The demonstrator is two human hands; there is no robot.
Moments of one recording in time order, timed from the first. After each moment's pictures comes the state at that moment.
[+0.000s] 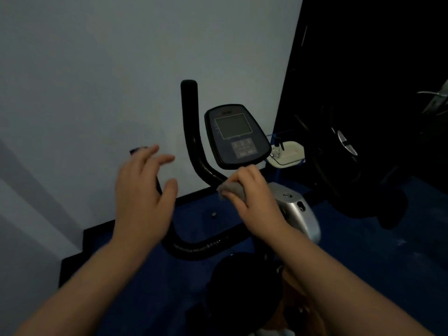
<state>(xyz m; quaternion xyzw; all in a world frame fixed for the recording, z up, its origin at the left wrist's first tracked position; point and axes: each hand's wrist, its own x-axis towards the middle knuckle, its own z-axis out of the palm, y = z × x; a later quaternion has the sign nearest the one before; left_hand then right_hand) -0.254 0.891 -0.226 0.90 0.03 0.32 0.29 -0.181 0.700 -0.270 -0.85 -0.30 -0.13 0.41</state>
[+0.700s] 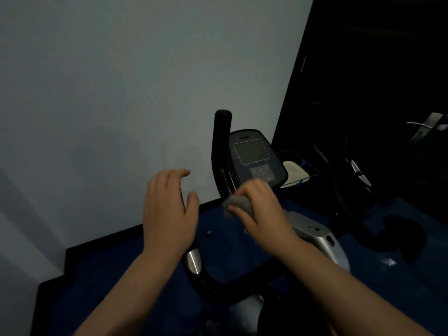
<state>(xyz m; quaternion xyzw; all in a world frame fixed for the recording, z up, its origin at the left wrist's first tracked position) -0.201 0.930 -0.247 0.88 0.04 0.34 0.33 -0.159 0.755 -0.242 -0.86 -0.34 -0.19 0.31</state>
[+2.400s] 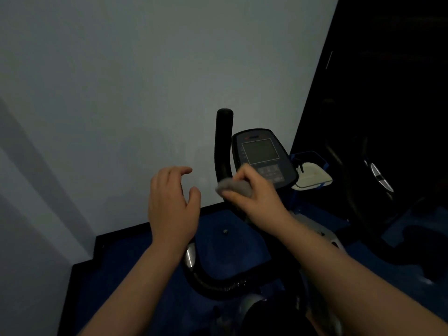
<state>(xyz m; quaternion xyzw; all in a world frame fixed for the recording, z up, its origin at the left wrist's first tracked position) -0.196 0.914 -0.251 0.86 0.11 0.38 0.31 -0.137 0.755 -0.231 -0.78 -0.30 0.01 0.56</state>
